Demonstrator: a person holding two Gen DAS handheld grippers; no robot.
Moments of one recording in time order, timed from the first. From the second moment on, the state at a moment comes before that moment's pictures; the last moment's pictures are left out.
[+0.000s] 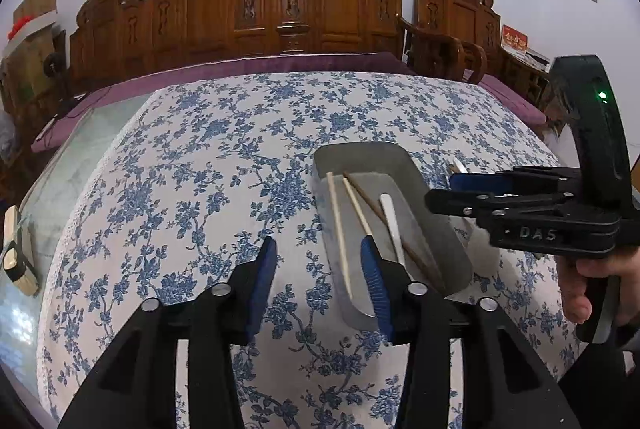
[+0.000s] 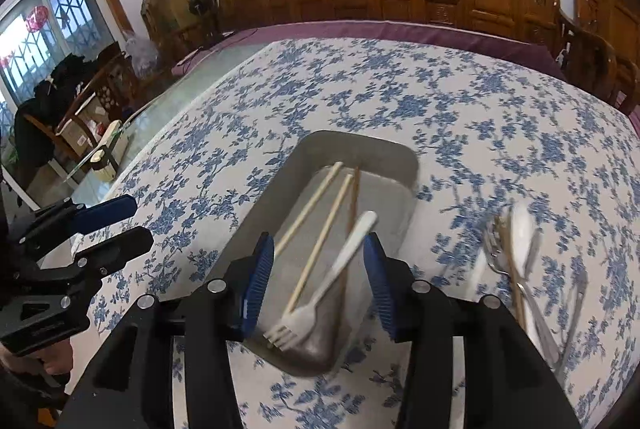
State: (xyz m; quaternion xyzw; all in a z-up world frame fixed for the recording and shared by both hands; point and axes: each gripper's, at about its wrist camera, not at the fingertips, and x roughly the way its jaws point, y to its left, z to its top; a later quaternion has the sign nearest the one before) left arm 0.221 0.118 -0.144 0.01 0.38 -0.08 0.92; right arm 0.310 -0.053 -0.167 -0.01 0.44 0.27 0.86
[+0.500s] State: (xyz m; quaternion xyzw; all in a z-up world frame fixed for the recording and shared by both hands) left arm 0.206 0.066 -0.137 0.02 0.38 -0.12 0.92; right arm 0.252 -0.229 -0.191 0.00 0.43 0.16 0.89
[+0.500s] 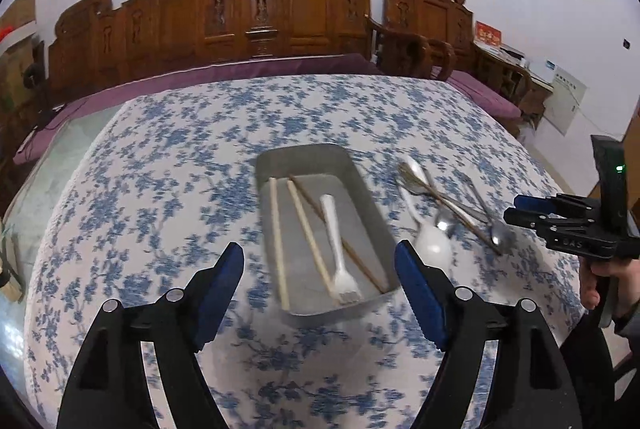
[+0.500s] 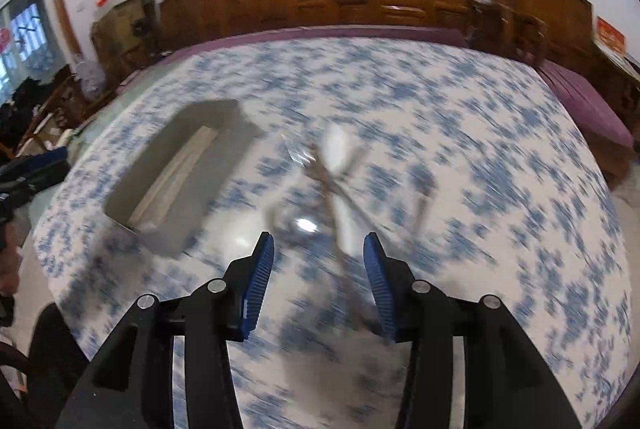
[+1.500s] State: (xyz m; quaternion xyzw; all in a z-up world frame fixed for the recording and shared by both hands) left arm 0.195 -0.053 -0.167 0.06 0.41 -0.17 0.89; right arm 0.309 -0.253 -0.253 -0.05 0.52 0.11 0.84
